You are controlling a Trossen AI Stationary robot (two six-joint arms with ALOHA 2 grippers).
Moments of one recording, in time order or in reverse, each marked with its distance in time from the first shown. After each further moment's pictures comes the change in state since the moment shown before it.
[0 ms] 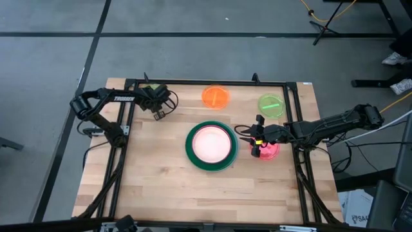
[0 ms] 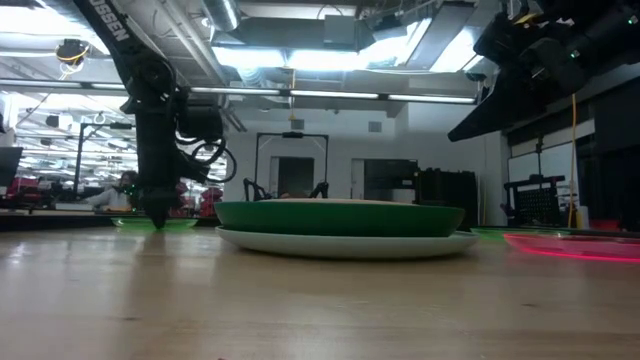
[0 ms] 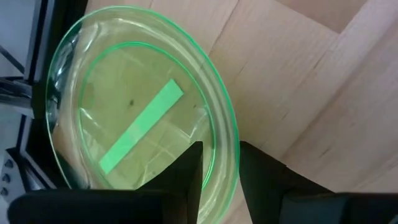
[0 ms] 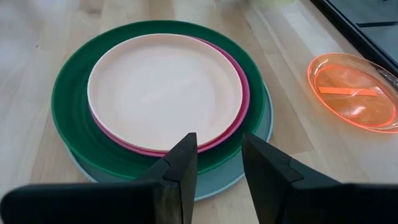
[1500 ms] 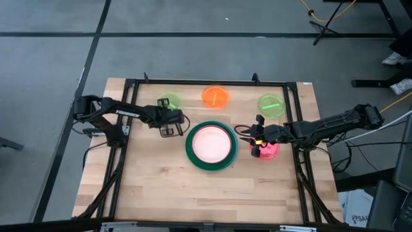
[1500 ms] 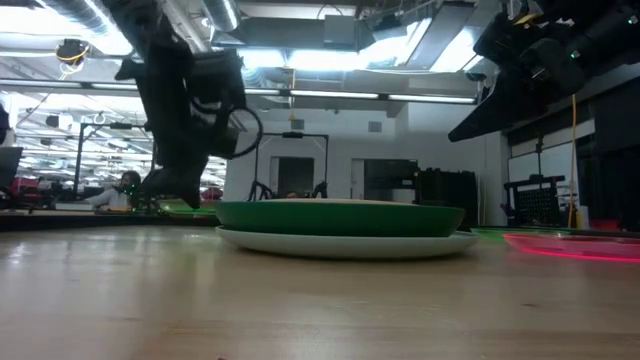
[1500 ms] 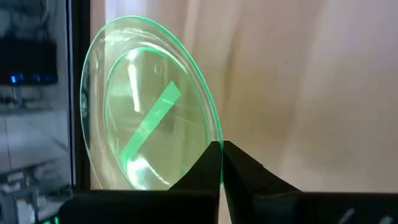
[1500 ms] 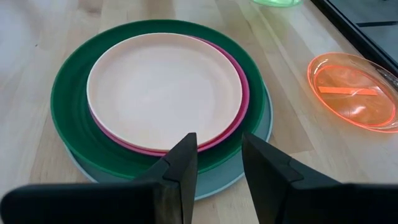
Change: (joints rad) left arm -0.534 -0.001 0.085 -0.081 -0.181 -0.091; right arm 0.000 0.000 0.000 -0.002 0.000 0.000
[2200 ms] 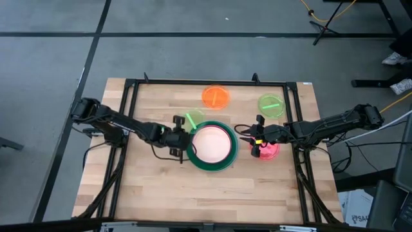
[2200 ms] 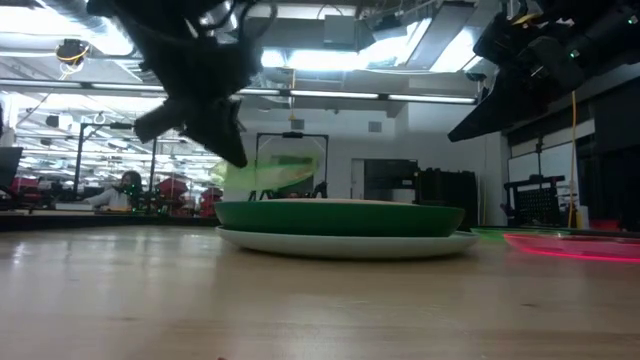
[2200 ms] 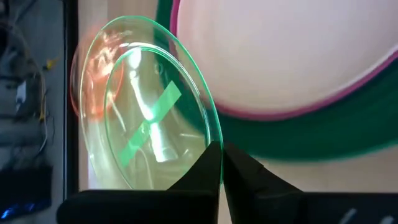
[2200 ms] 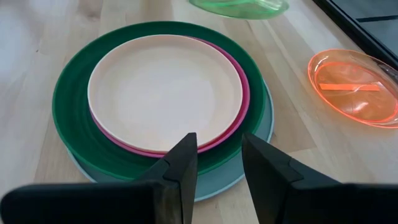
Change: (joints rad) left arm -0.382 0.000 0.159 0.071 0.035 0.038; right arm 0.000 0.000 0.000 0.001 0.000 0.029
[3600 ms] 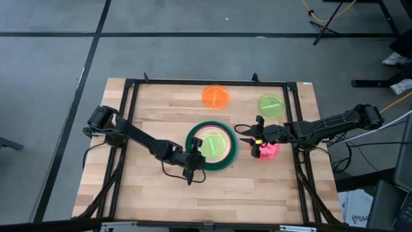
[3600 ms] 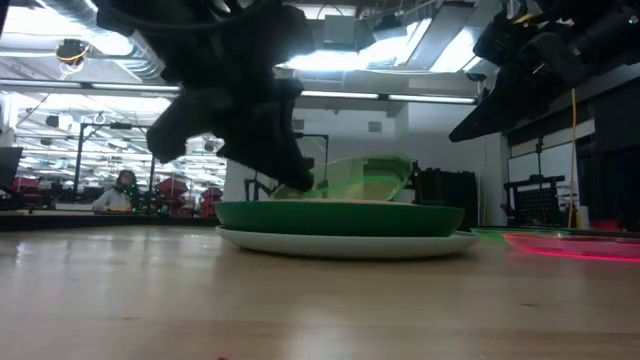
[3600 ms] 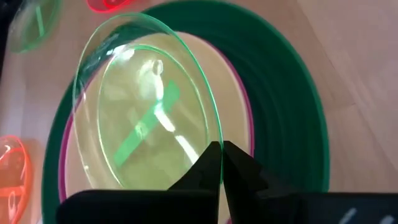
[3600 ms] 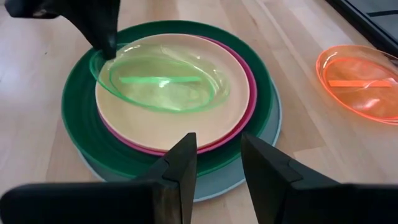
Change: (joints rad) left arm -0.138 0.274 0.110 0.350 0.141 0.024; right arm 0.000 0.000 0.000 -0.001 -0.027 0.024
